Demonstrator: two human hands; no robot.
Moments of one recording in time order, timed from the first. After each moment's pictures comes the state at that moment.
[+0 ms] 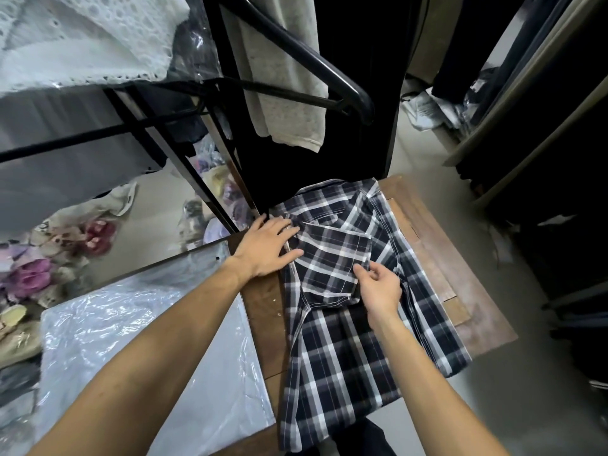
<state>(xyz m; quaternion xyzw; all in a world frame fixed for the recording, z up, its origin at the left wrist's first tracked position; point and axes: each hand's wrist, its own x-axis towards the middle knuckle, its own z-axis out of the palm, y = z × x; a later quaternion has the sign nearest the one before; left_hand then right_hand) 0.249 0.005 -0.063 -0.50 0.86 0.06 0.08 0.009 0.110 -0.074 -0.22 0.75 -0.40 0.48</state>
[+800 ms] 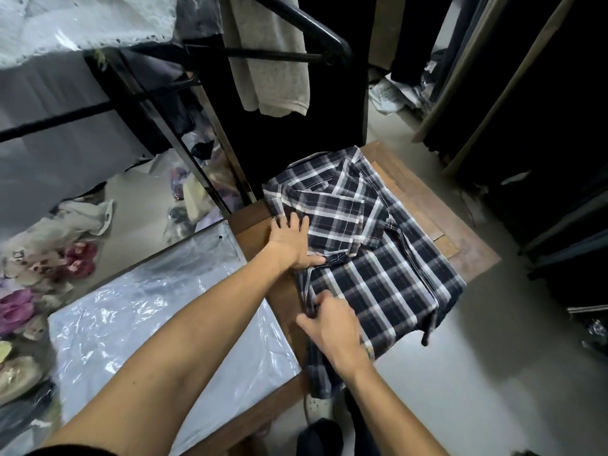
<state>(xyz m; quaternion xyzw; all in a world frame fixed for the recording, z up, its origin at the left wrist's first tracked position) 0.191 0.067 -0.051 -0.51 0.79 0.09 0.31 0.124 0.245 -0.060 -0.49 0.78 -0.12 0.36</state>
